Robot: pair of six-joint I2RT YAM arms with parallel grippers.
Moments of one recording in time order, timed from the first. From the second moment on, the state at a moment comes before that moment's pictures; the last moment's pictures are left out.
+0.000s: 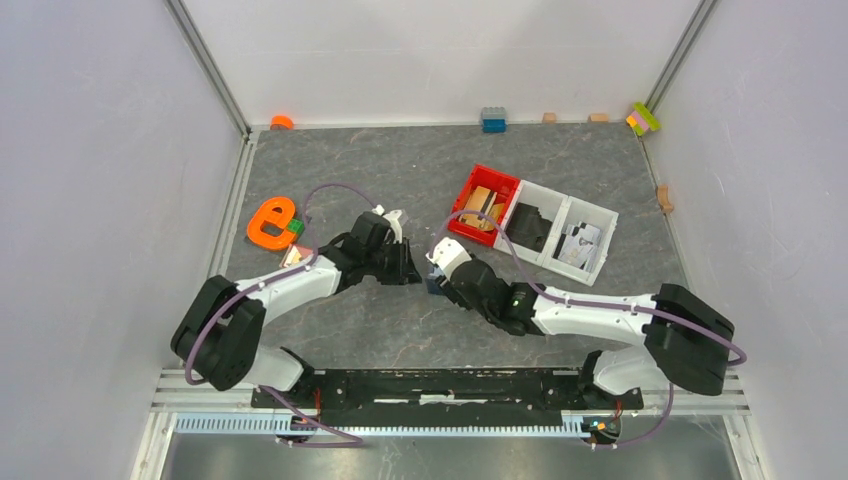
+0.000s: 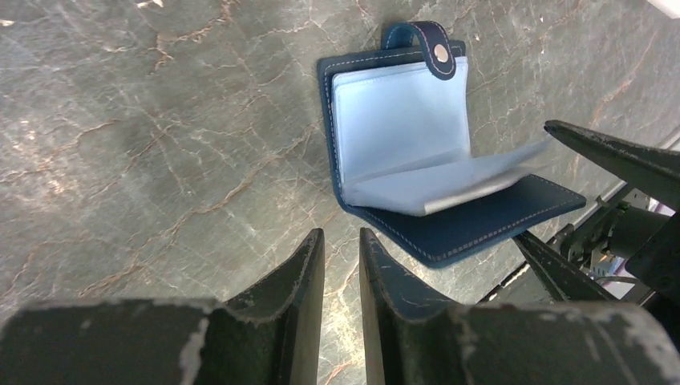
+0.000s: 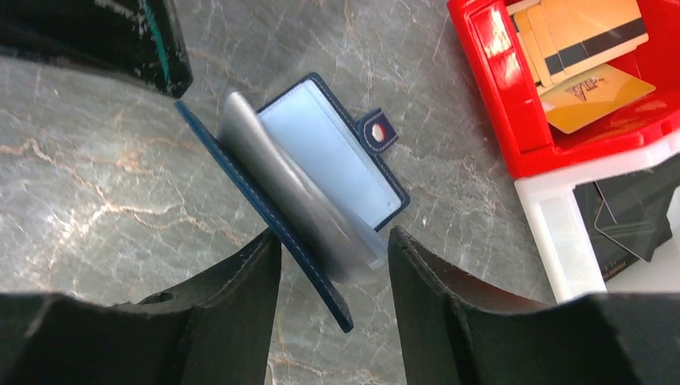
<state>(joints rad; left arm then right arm) -0.60 1.42 0.72 -0.13 0.29 -0.53 1.08 1.36 0.66 -0.02 0.47 0.03</state>
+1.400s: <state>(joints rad) -0.64 1.73 0.84 0.04 0.34 -0.53 0.87 1.61 0.76 0.04 0.18 0.11</state>
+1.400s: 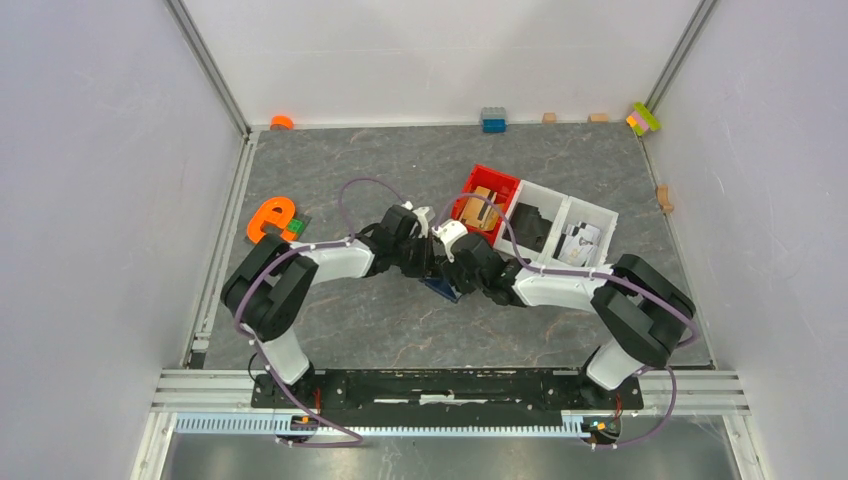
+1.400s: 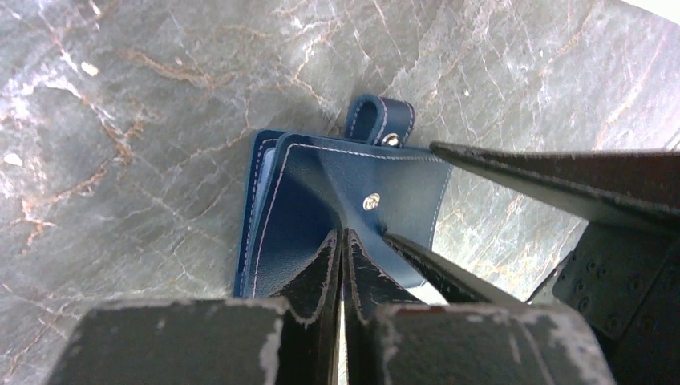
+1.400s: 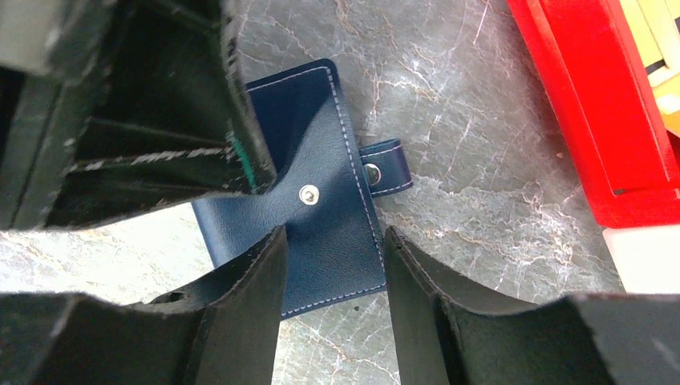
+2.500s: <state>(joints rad) -0.64 1.58 0.79 0.00 0.31 -0.52 0.88 1.51 0.62 0.20 -0.10 0.07</state>
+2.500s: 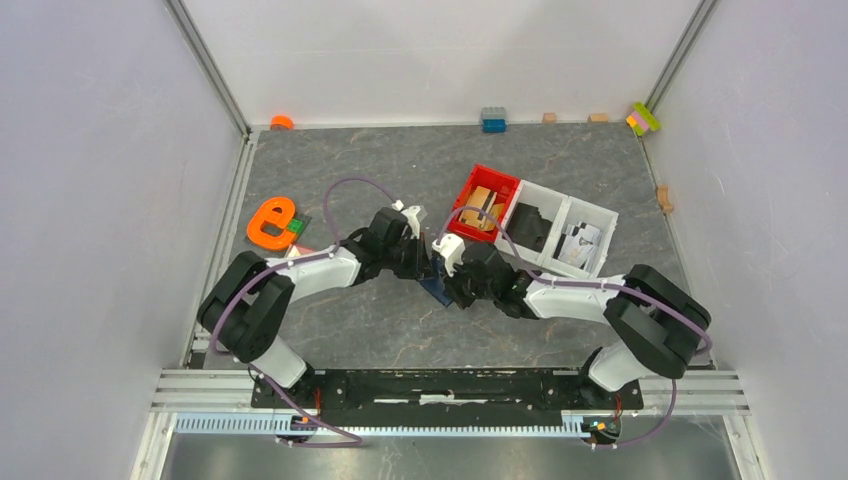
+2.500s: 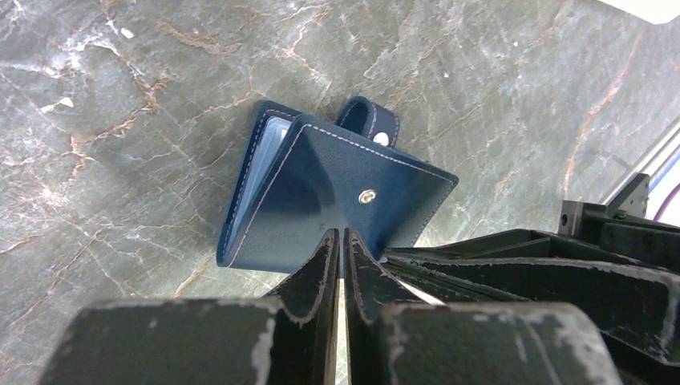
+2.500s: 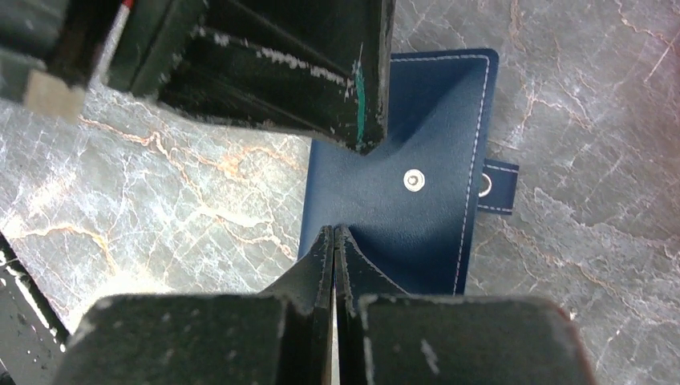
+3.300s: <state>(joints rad) -0.64 1.46 0.74 -0.08 0.20 -0.52 0.88 1.15 0.47 0.26 0.11 0.09</state>
